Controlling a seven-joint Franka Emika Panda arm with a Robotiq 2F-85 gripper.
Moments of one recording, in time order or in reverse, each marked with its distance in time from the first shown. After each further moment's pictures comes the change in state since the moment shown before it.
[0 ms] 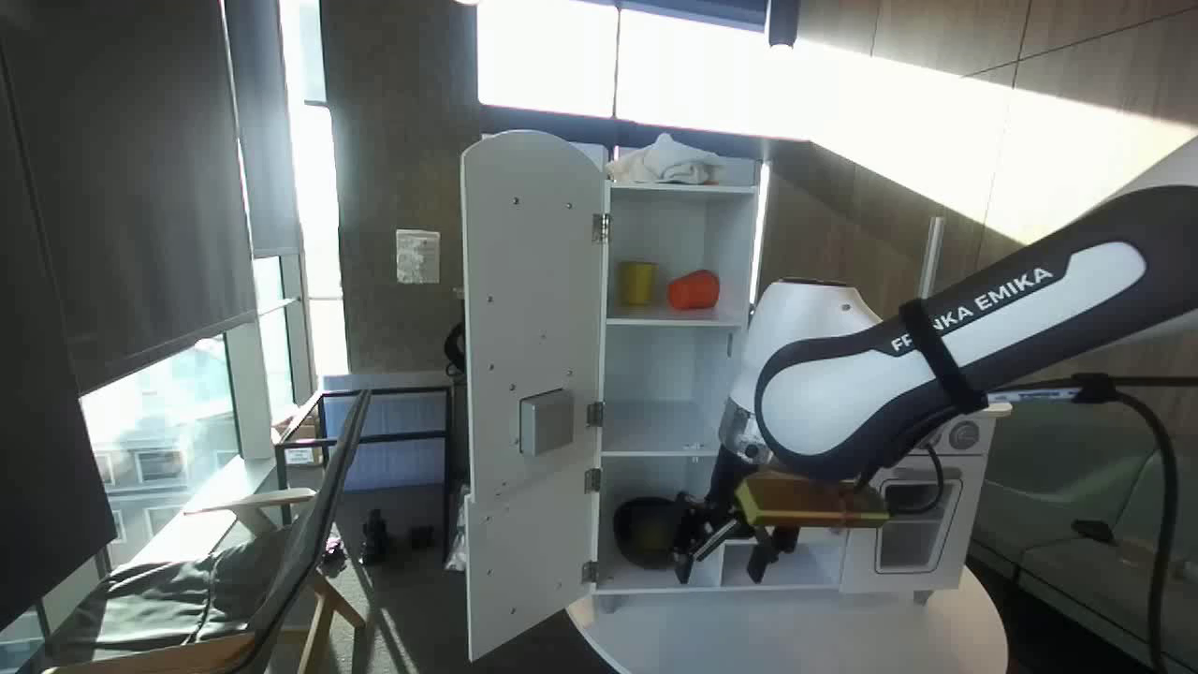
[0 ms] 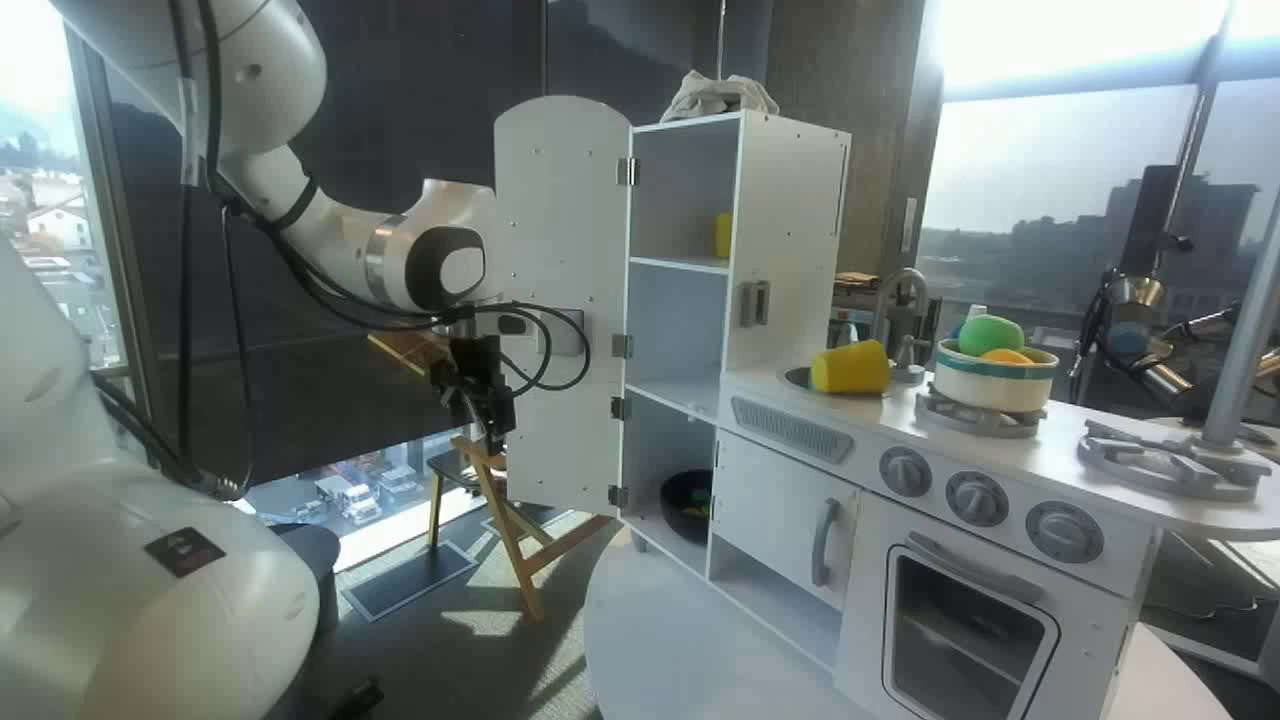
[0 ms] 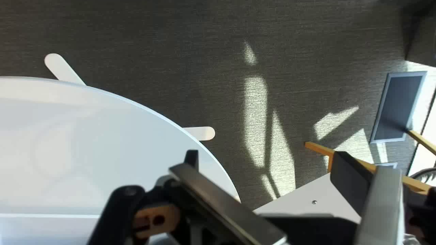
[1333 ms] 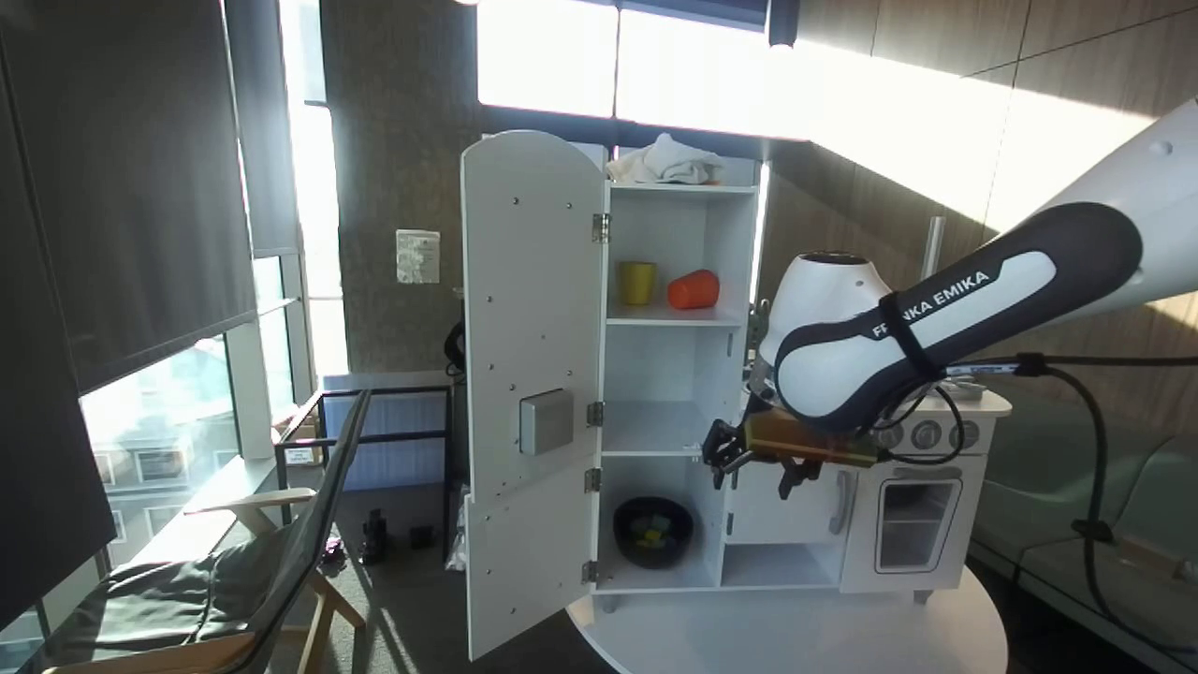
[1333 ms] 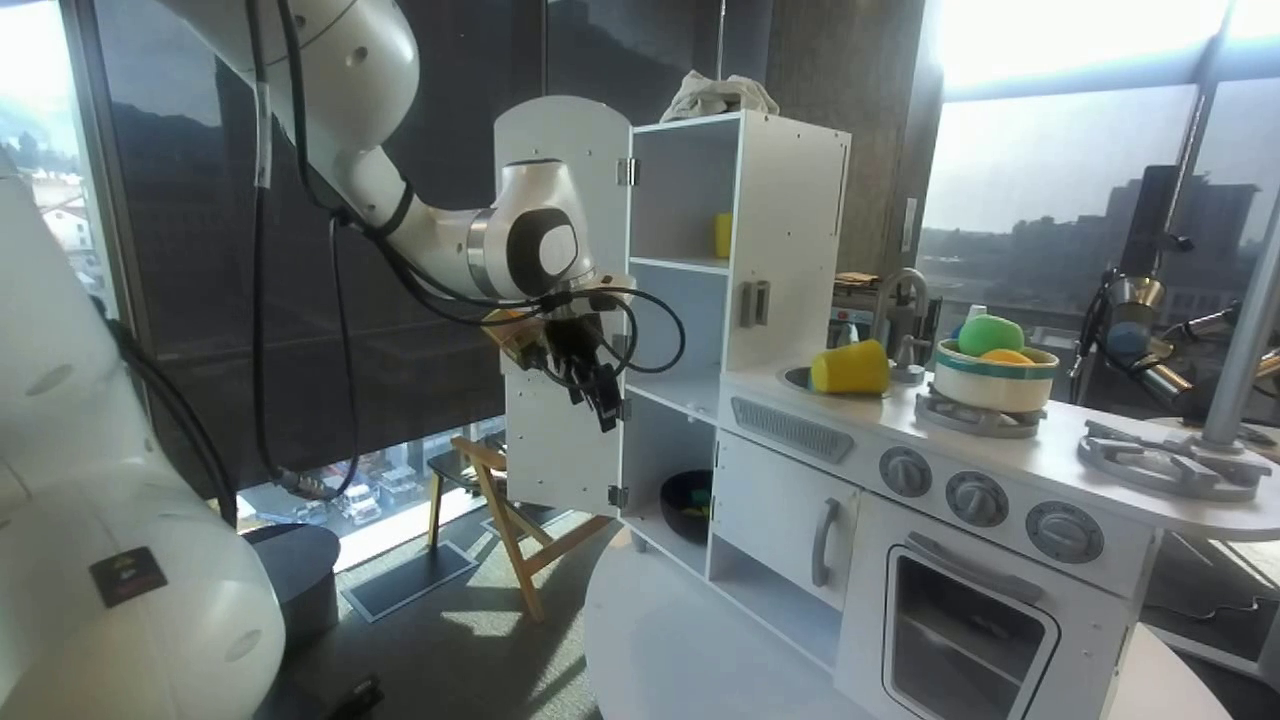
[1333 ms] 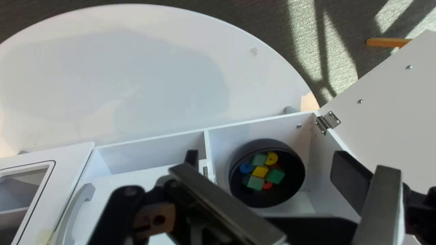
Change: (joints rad) arm -0.201 0.091 -0.069 0.127 -0.274 0.101 0.237
